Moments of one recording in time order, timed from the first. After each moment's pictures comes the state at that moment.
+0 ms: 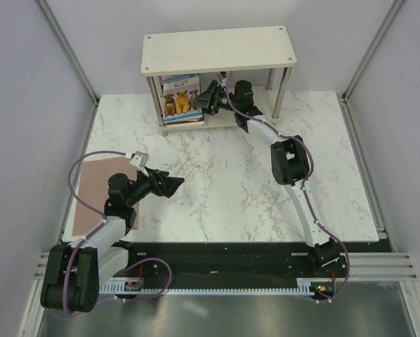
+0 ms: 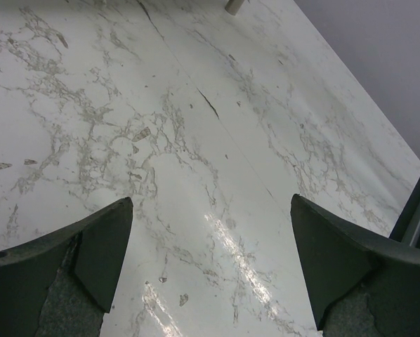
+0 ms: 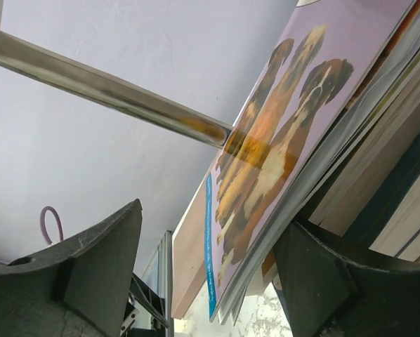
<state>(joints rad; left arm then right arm) -0.09 1.03 0.20 0.69 0.65 -0.39 0.40 2.69 2.32 0.41 -0.86 1.09</state>
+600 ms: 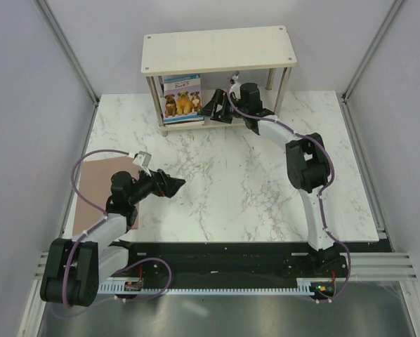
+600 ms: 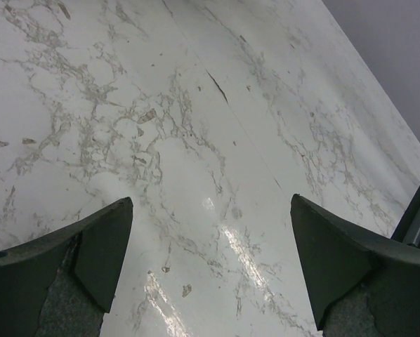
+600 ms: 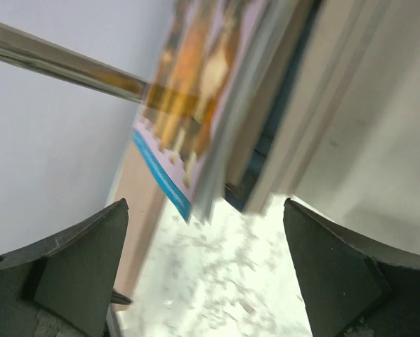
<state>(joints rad) -0.10 1.06 0.21 0.65 0.63 -0.38 0.40 2.38 1.94 0.16 -0.67 0.77</state>
